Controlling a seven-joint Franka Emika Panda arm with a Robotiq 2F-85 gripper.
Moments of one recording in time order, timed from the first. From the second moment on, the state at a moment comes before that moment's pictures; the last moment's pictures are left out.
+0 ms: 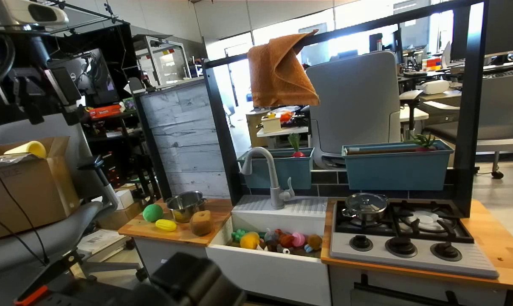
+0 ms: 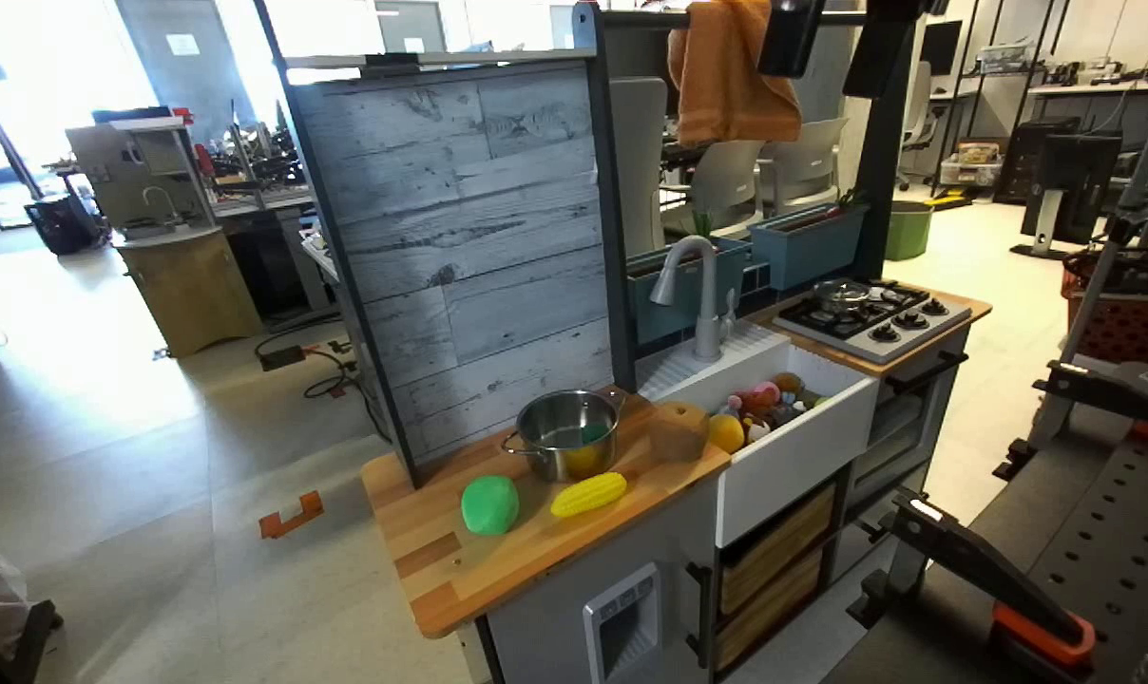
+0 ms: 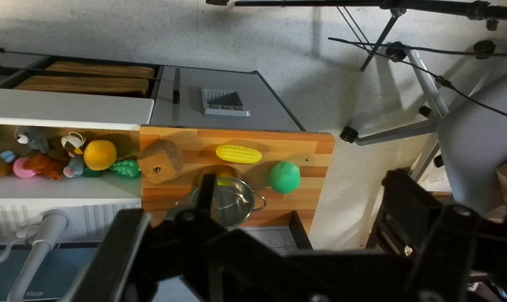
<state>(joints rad) 0.21 -0.32 0.11 -2.57 0.22 2.42 0.02</state>
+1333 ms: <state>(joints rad) 0.12 -0.63 0.13 -2.52 0.14 2.79 0.04</state>
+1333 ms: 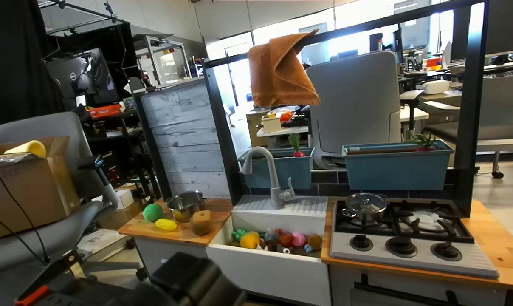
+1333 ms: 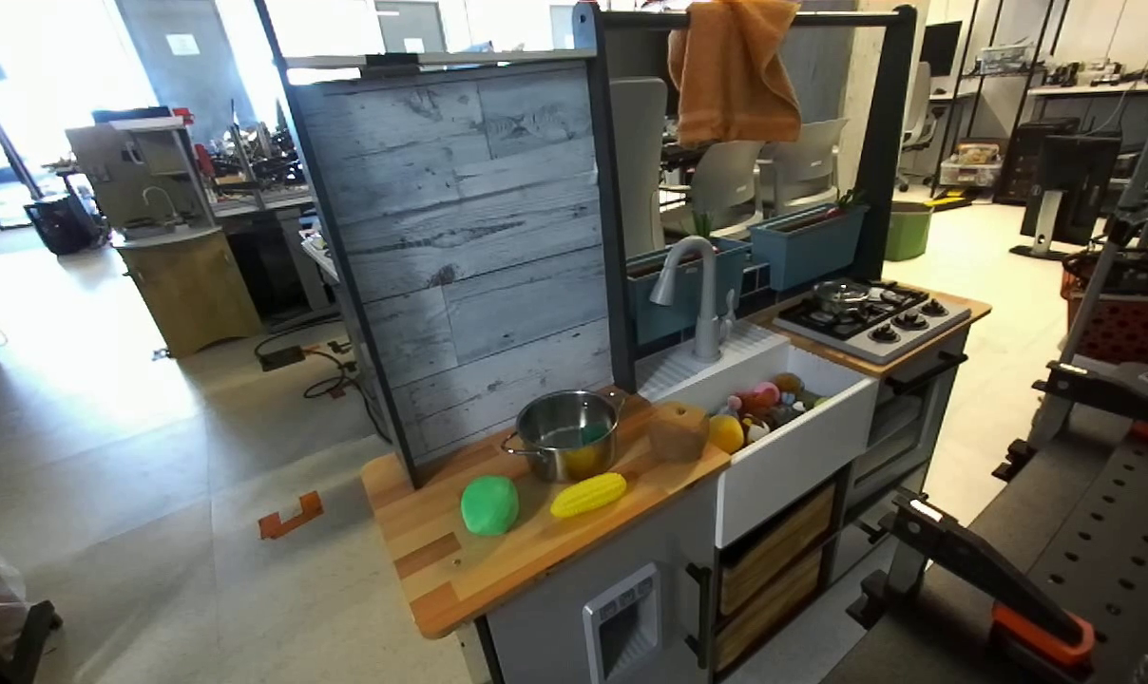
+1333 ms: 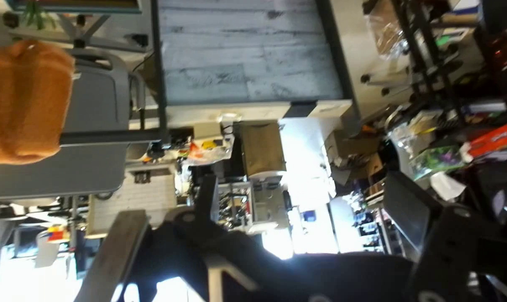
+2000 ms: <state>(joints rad) -0.34 -0.25 0.15 -2.18 0.02 2.99 0.29</state>
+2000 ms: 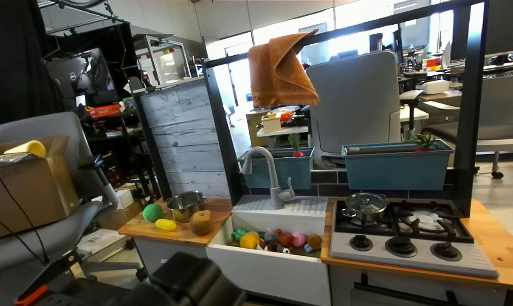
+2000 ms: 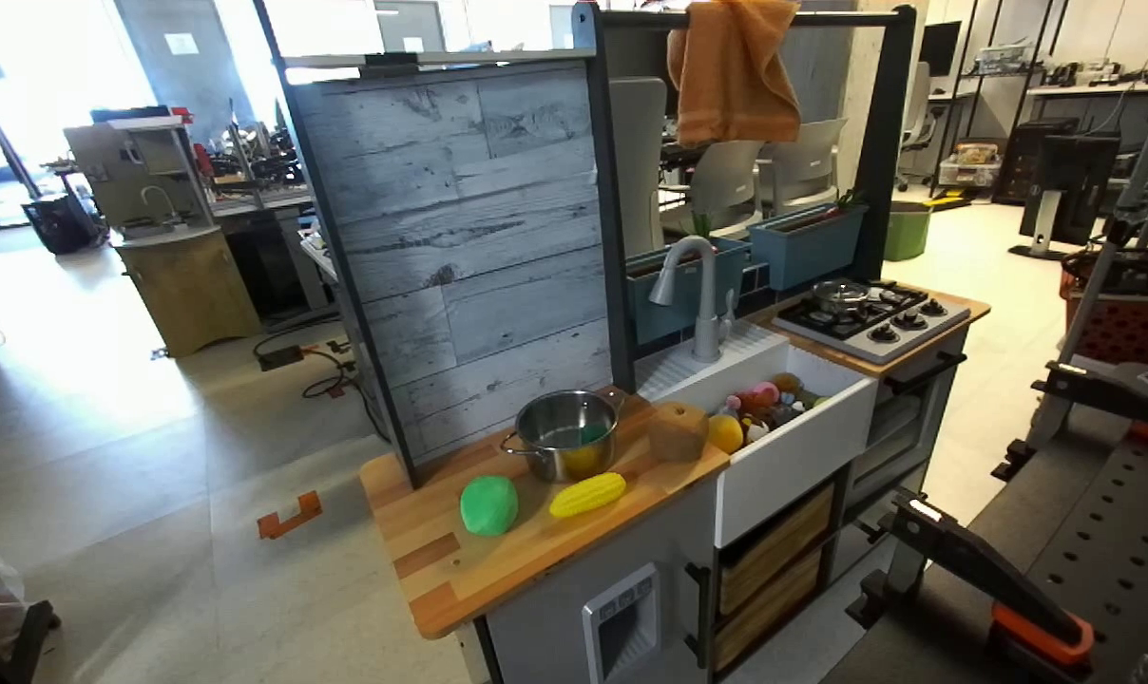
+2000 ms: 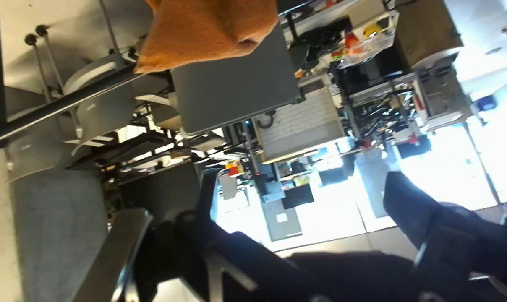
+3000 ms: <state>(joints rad) -0.14 0.37 0.00 -1.41 0.05 2.36 0.43</state>
